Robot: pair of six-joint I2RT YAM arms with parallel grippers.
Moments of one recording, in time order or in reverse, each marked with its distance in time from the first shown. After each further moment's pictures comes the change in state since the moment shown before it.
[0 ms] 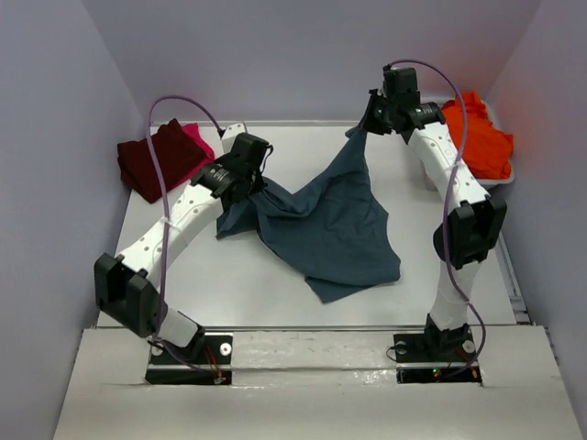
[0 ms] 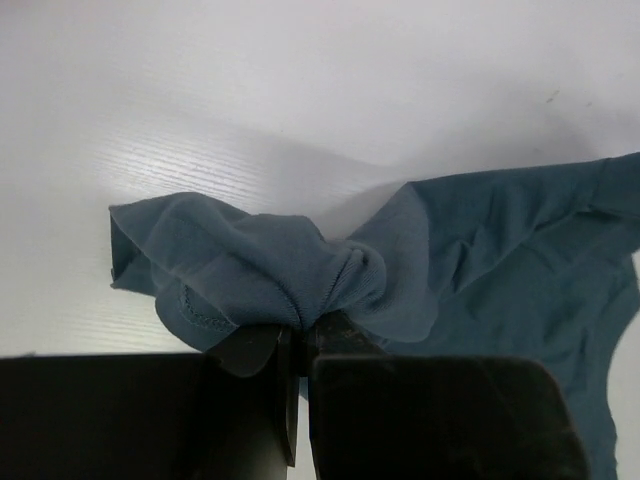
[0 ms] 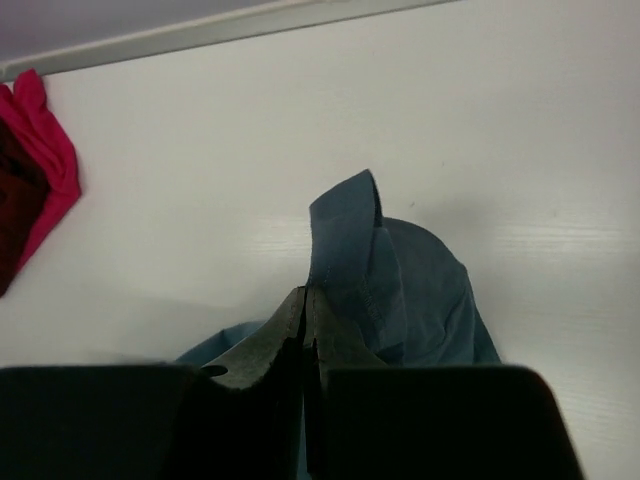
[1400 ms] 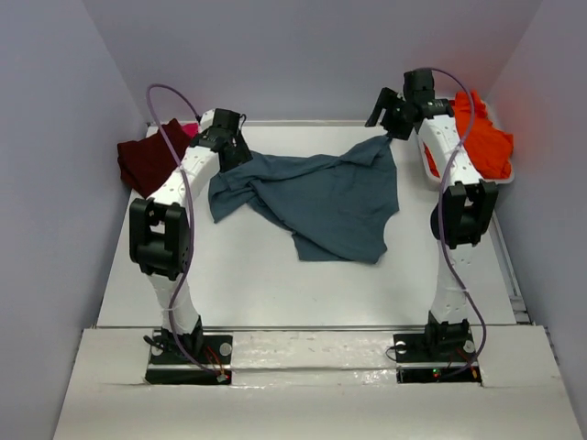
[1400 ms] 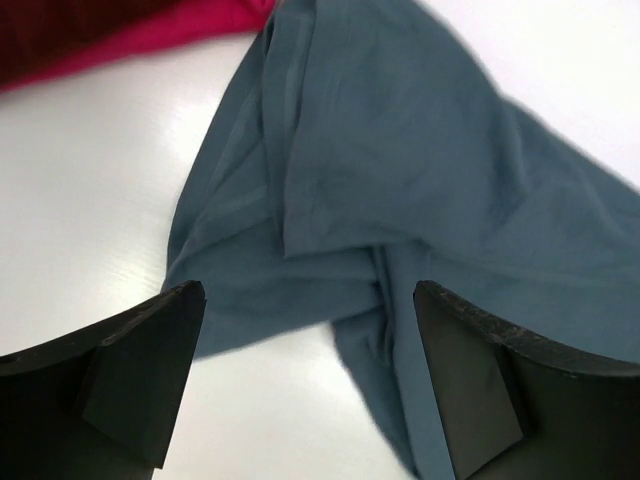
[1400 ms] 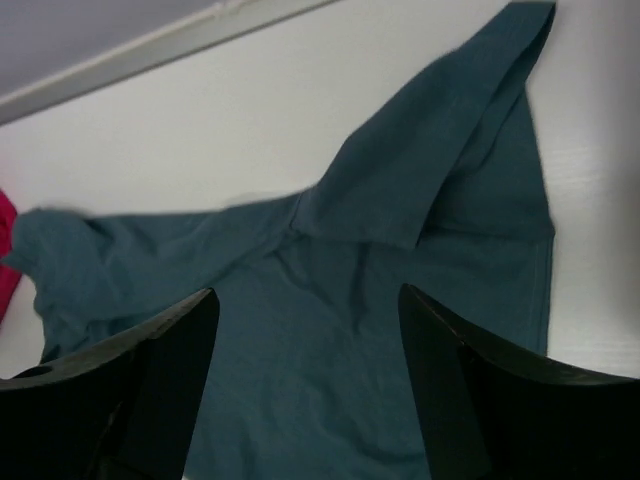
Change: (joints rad) left arm 0.322 0.469 0.266 0.079 0.073 0.081; right arm -0.165 0.304 0.253 -0.049 -0.085 0.033
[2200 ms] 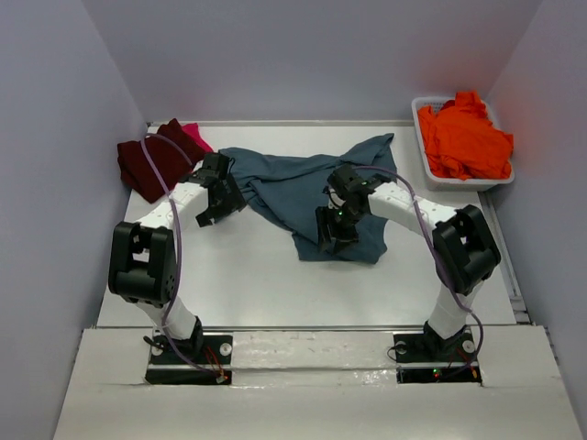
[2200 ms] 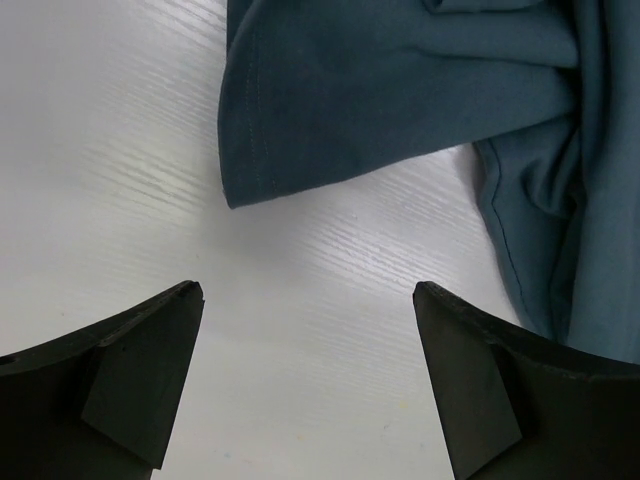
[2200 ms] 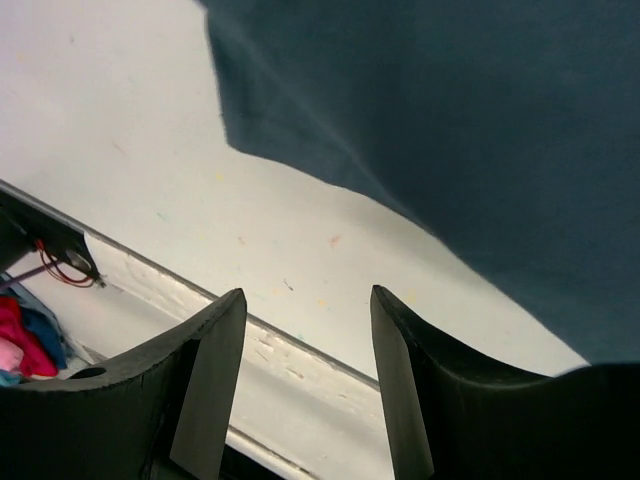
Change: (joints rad) left arm 0.025 -0.281 -0.531 0.039 0.163 -0.033; right arm 0.462 -0.462 -0.991 -0.066 -0.257 0.000
